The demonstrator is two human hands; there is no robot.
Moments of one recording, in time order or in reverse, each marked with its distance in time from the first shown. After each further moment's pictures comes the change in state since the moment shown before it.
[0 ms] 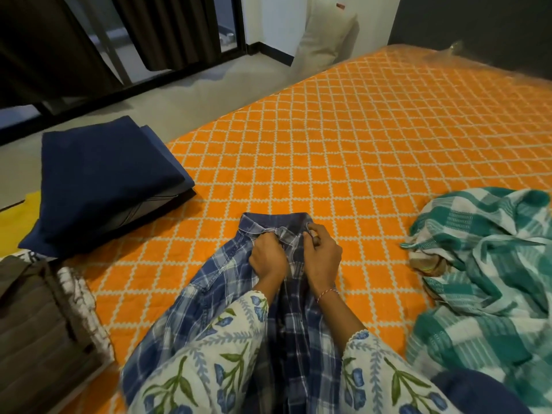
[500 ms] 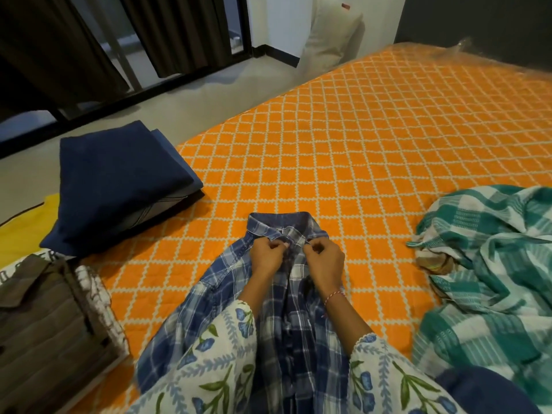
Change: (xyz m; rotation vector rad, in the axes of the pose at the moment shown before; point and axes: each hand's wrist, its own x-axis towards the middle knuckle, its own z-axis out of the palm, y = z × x) left_hand -0.002 -0.019 -0.023 -0.549 -0.196 -0.117; right_hand -0.006 0.003 -0.002 0.017 -0.102 0.141
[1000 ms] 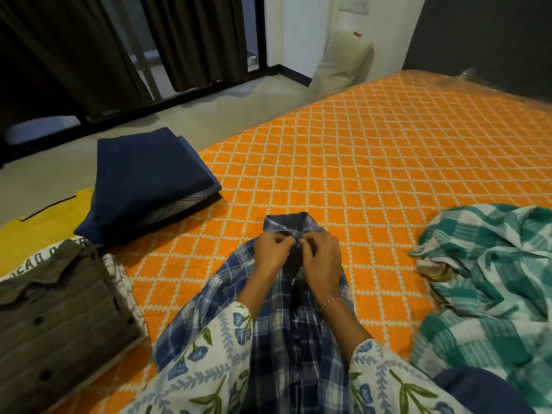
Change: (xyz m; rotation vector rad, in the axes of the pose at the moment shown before) left_hand -0.040 0.025 -0.039 -0.139 -0.053 0.142; right_hand -0.032 -0.034 -0.003 -0.162 0.073 -0.381
